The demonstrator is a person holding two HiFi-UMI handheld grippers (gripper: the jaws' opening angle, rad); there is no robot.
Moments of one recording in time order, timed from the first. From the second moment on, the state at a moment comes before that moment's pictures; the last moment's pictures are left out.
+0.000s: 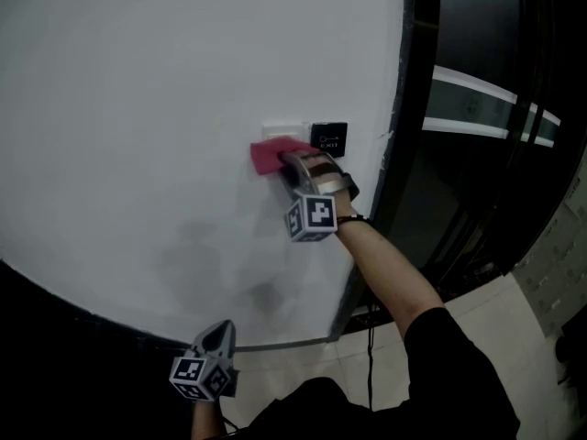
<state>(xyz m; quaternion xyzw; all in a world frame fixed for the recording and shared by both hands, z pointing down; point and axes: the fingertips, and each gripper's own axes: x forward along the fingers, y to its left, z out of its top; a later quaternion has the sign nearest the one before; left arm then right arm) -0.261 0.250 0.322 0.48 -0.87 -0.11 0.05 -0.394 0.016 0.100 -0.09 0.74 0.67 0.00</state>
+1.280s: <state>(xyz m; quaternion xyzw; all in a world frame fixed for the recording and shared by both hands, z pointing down) -0.244 0.229 0.325 0.50 -0.86 -0.12 0.05 -0.361 0.040 0.099 -0.03 0.76 0.65 0.02</state>
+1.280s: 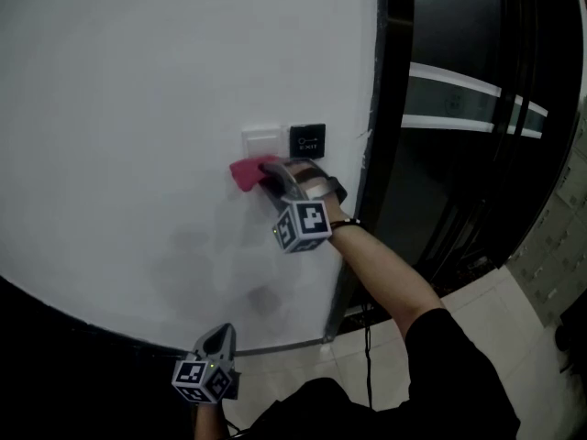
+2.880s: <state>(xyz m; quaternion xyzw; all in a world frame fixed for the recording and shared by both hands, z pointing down) -0.227 0.207 0.333 0.52 -0.85 -0.09 0.07 -0.344 -0.076 0.105 -0.14 0.77 0.62 -0.07</state>
